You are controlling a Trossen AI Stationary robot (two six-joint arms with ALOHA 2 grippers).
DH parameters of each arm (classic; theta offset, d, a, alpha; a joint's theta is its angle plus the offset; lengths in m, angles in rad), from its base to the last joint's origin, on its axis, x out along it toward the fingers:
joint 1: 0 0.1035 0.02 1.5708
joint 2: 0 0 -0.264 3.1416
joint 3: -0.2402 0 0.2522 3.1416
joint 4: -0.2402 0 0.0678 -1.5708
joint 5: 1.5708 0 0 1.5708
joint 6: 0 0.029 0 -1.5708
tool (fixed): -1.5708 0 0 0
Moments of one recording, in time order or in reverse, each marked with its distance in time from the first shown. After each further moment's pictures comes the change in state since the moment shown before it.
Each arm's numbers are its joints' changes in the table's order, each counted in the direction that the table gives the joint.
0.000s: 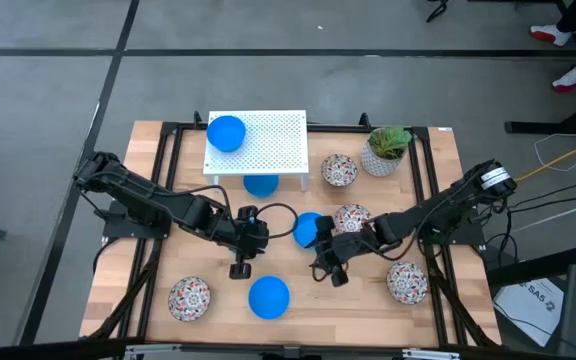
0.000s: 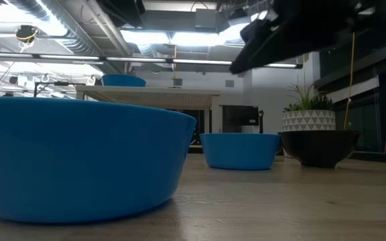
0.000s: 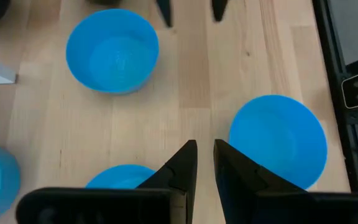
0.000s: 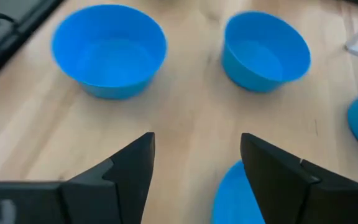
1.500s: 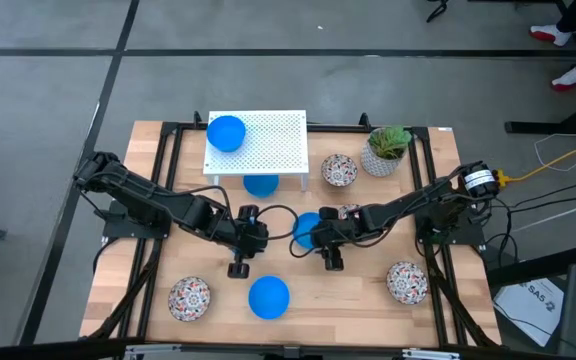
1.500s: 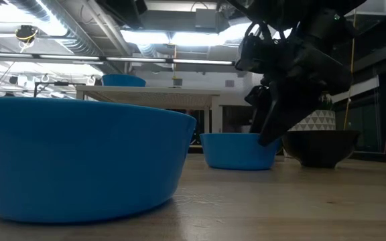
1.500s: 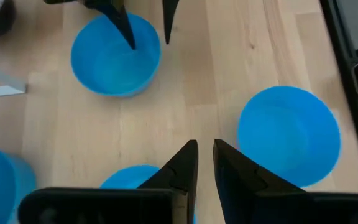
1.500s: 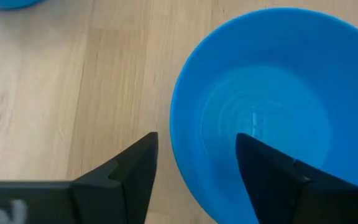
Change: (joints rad) left arm 0.000 0.000 0.000 -0.013 0.023 0.080; right arm -0.153 -0.124 0.000 -0.185 0.139 0.191
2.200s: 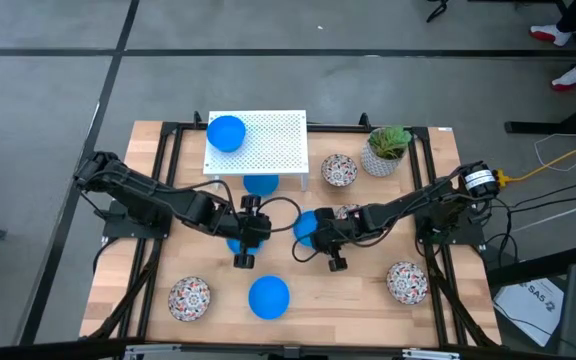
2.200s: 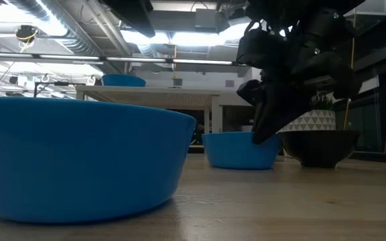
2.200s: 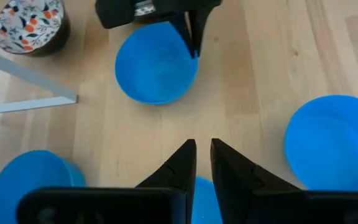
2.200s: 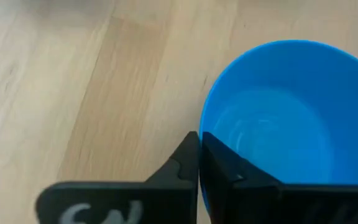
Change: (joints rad) left arm 0.044 0.000 0.000 0.008 0.108 0.077; right arm 0.000 0.000 -0.002 0.008 0.027 -0.187
